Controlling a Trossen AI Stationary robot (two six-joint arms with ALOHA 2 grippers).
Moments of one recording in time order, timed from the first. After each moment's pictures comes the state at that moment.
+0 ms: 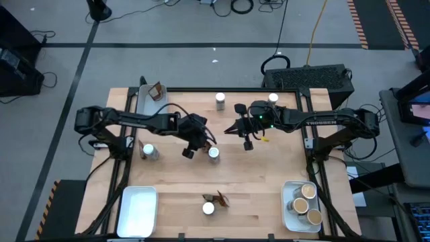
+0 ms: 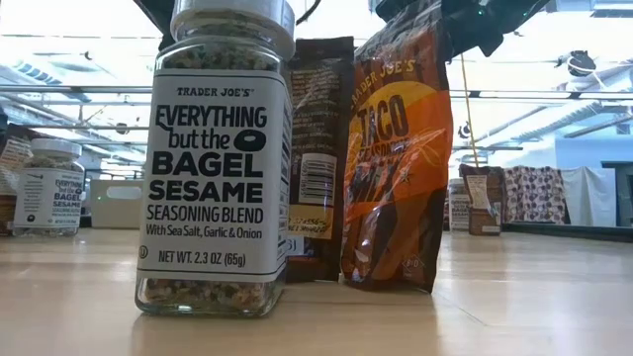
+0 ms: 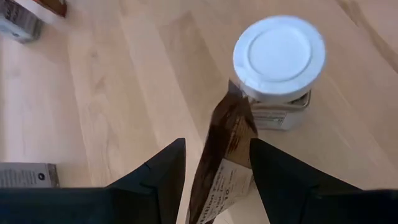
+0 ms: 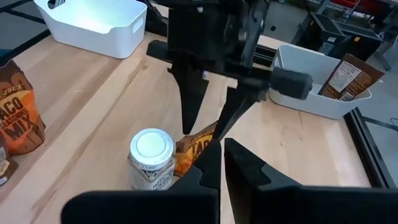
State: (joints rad) left arm 0.13 1.55 0.96 -0.27 0.12 0.58; right arm -0.19 1.38 0.91 0.03 -0.26 -0.35
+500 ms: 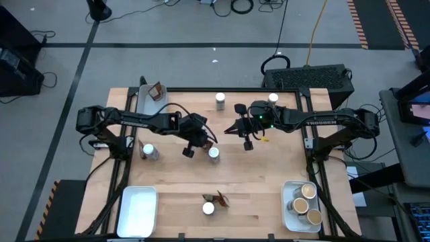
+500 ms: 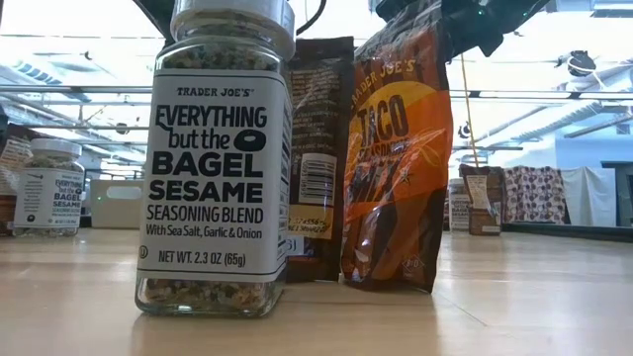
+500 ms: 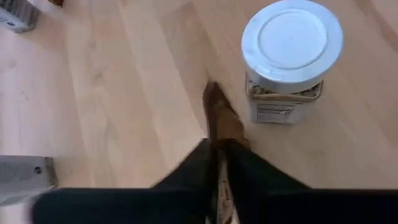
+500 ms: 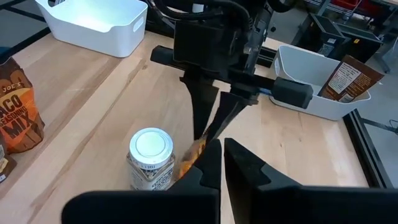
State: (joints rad) left arm 0.14 1.57 0.95 -0.27 0.12 0.59; right arm -0.19 1.38 0.91 0.03 -0.26 -0.36
